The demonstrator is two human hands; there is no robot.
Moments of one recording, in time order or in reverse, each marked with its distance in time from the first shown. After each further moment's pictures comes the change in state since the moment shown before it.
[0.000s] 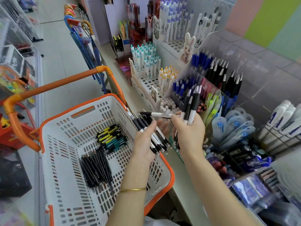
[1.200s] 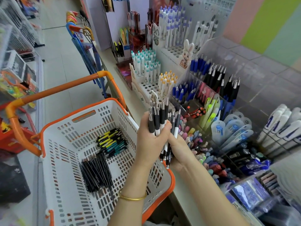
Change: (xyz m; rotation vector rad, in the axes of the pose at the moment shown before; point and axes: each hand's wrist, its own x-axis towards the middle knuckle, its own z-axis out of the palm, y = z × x) left_hand -0.026 0.008 0.020 0.867 -0.003 0.890; right_hand -0.006 0.031 0.004 0.436 -0.523 0.525
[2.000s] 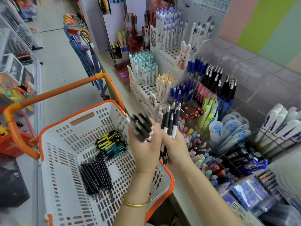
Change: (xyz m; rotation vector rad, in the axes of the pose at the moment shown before) left_hand -0.007 -0.003 0.003 -0.051 0.281 0.100; right_hand -0.004 -0.001 0.009 -0.222 0.042 -0.340
